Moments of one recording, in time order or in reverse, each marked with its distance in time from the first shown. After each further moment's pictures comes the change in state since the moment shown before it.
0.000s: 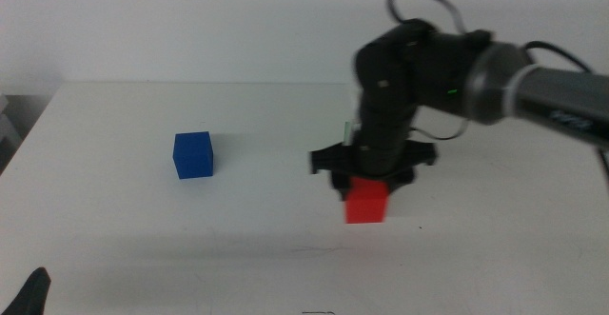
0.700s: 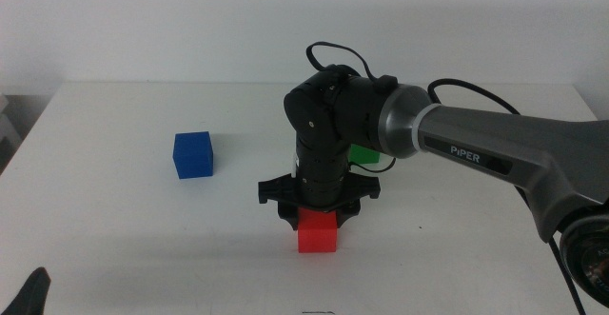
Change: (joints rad) left arm 0.000 0.000 0.000 0.000 0.000 0.000; right arm 0.110 0.188 -0.152 0.039 0.008 0.122
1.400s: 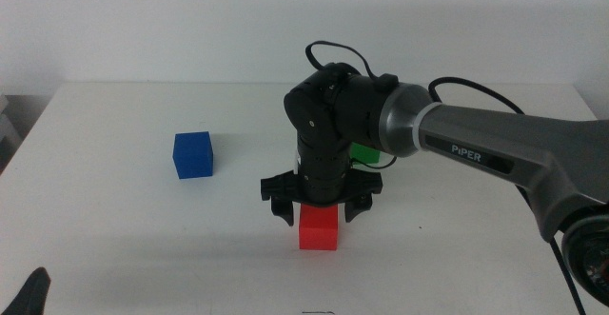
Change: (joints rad) left arm 0.000 0.000 0.000 0.000 0.000 0.000; right arm 0.000 -0.003 -0.003 -0.033 0.001 0.011
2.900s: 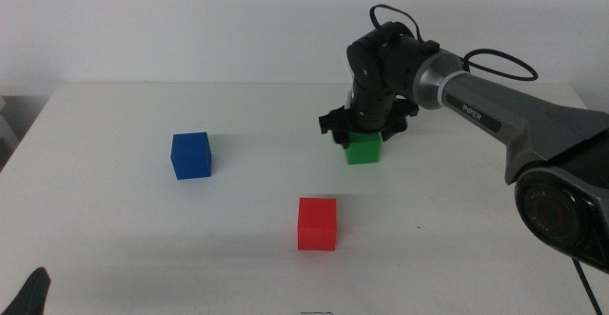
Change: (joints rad) left arm 0.000 0.000 0.000 0.000 0.000 0.000; right arm -0.251 0.235 -0.370 -0.126 -0.058 -0.327
